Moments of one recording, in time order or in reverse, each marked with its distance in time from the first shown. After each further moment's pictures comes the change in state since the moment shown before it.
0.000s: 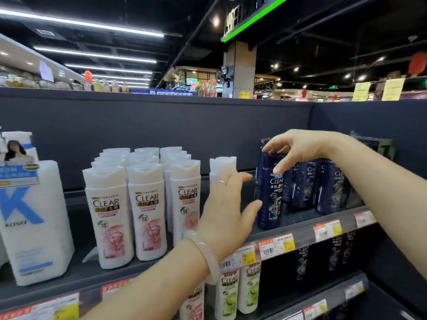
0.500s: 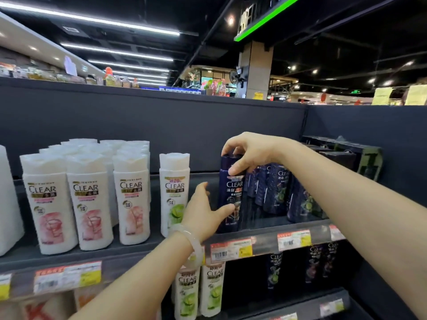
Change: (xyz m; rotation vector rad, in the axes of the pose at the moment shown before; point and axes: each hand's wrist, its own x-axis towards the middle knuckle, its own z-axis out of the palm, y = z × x) left_hand 0.025 -0.010 0.092 -0.174 -0.088 -0.655; right_hand 0.022 0.023 0.007 0.090 -0.072 -0.283
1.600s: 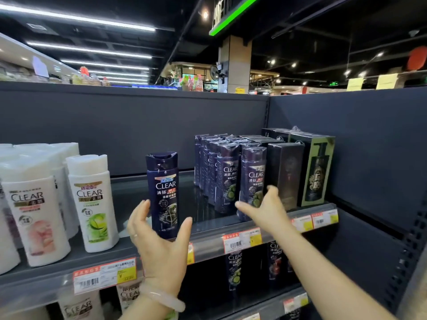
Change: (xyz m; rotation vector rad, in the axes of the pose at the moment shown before) left_hand -0.026 0.001 0.103 -0.119 0.713 0.212; right_hand -0.088 0.165 0.088 0.388 0.609 0.571
